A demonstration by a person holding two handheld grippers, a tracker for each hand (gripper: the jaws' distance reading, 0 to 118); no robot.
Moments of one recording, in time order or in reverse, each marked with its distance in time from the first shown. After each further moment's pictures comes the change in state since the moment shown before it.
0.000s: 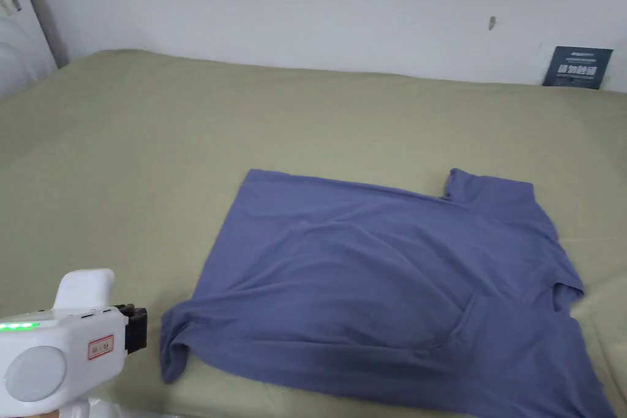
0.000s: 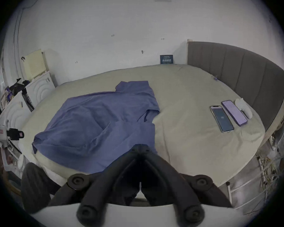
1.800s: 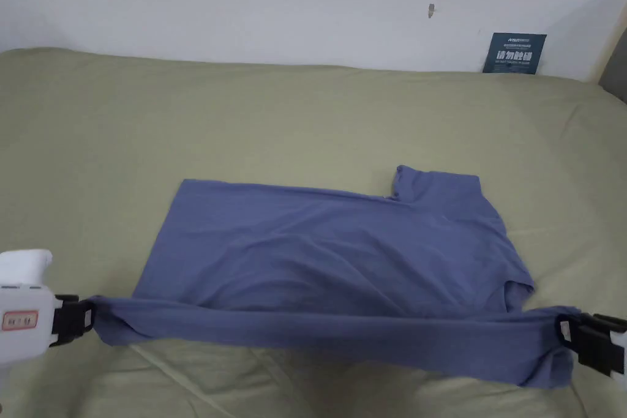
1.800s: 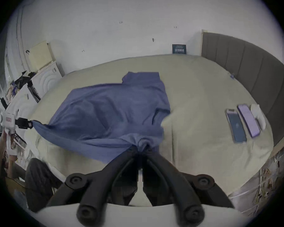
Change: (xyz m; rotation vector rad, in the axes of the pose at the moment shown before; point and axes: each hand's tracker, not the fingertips) left arm 0.021 0.099 -0.058 -0.139 -0.092 -0.093; right arm -0.006 0.083 -0.056 -0.092 0.062 0.069
